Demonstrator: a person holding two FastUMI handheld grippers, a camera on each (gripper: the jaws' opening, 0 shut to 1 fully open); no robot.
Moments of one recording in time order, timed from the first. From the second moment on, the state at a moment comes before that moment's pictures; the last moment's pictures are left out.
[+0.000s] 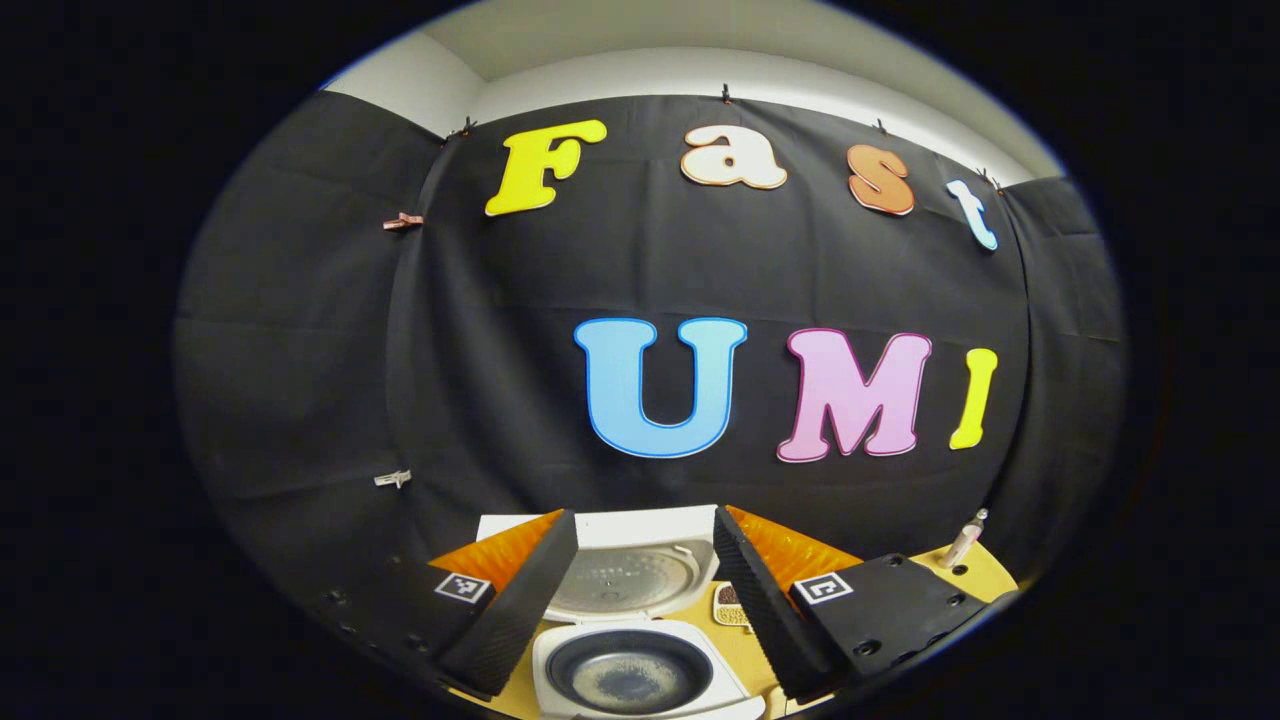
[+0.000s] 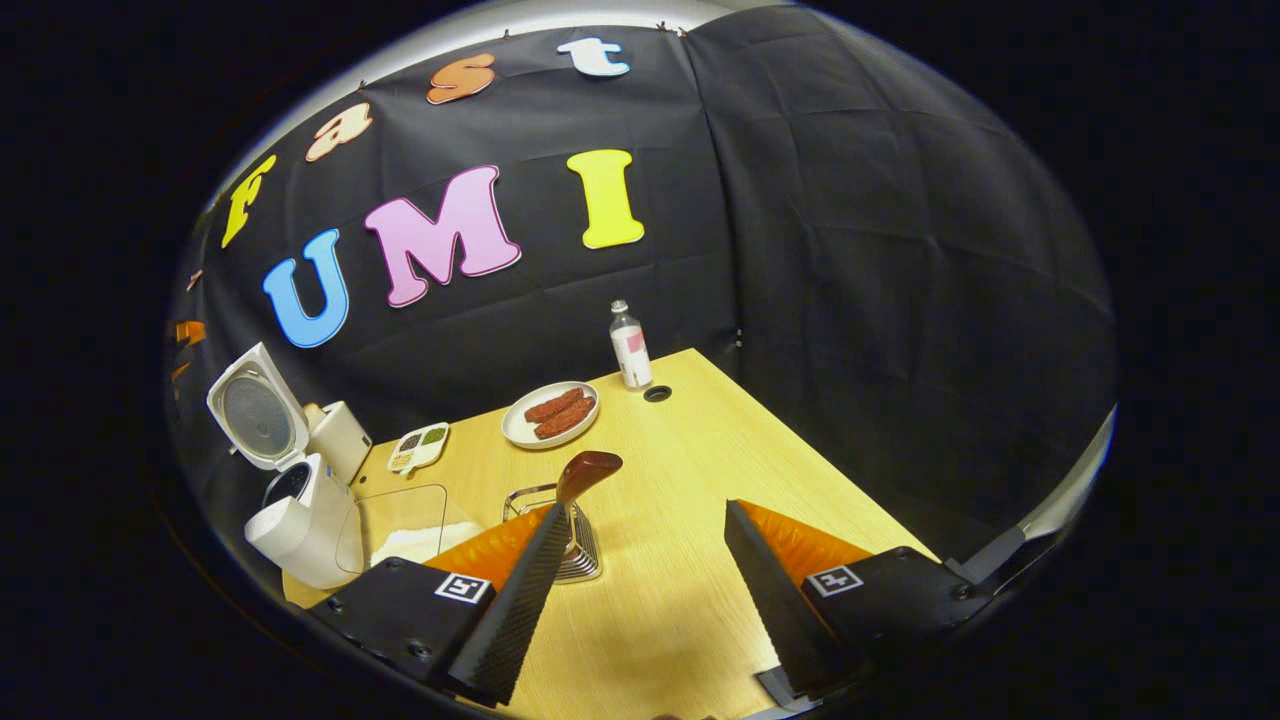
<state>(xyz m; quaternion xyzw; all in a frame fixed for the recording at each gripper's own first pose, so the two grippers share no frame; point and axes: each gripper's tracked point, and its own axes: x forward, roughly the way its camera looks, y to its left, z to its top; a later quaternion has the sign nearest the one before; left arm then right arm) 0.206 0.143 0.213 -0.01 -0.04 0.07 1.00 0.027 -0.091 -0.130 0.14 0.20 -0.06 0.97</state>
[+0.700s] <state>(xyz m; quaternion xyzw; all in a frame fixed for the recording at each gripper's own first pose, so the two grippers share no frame) 0.347 0.222 0.160 -0.04 0.05 0.08 0.99 -0.038 -0.059 -0.053 0.10 0.15 -0.08 0.98</state>
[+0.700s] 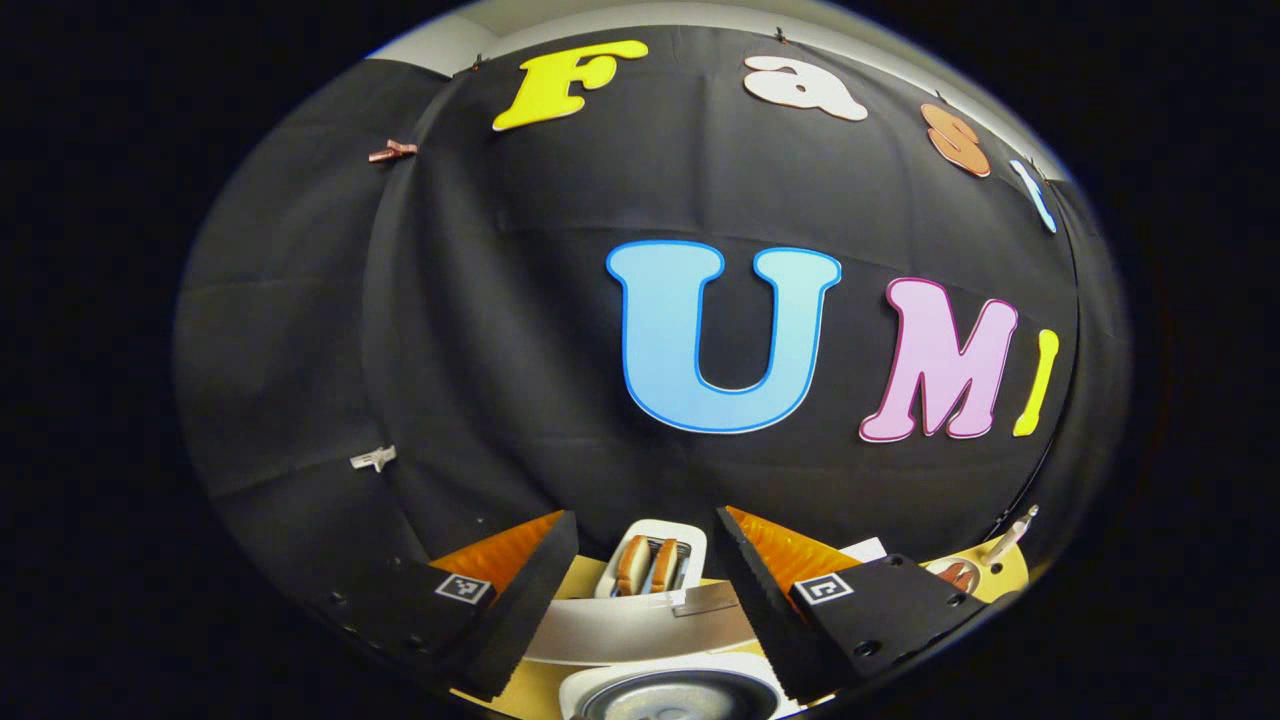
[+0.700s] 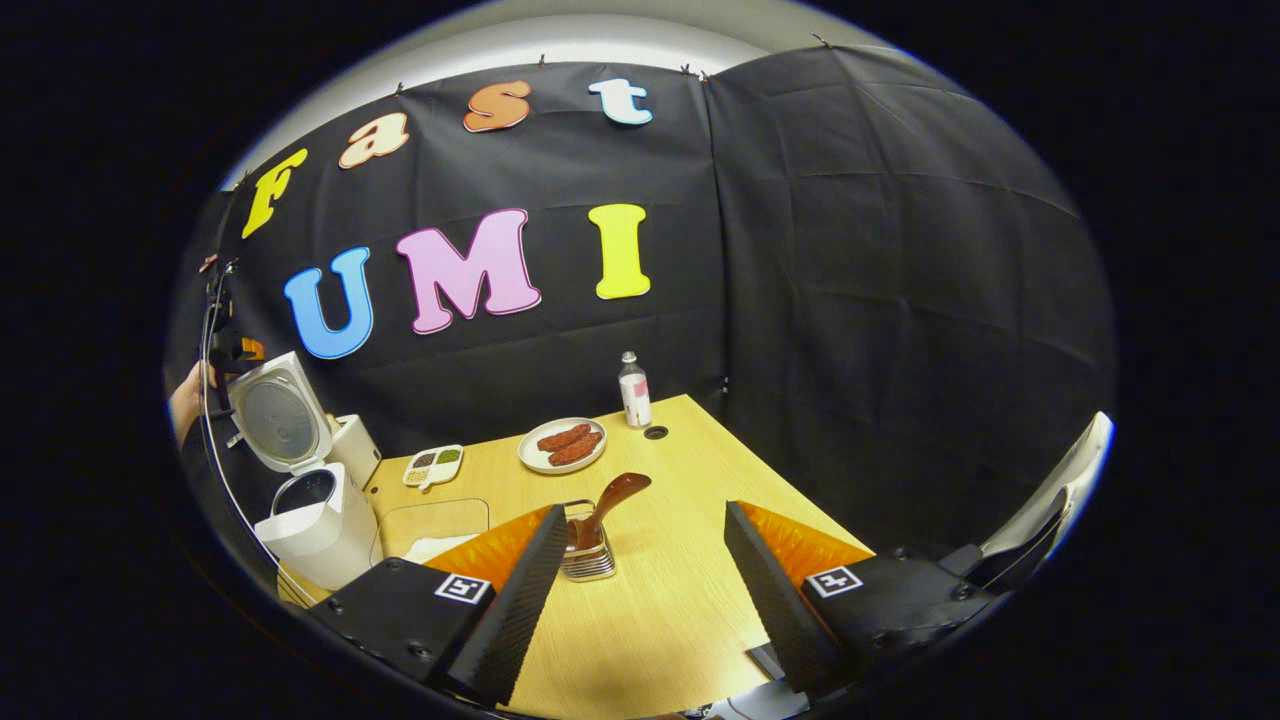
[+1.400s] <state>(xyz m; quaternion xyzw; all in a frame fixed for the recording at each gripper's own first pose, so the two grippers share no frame) 0.266 0.177 0.100 -0.08 0.19 0.09 0.97 -0.031 -0.019 -0.065 0.12 0.14 0.00 0.98</state>
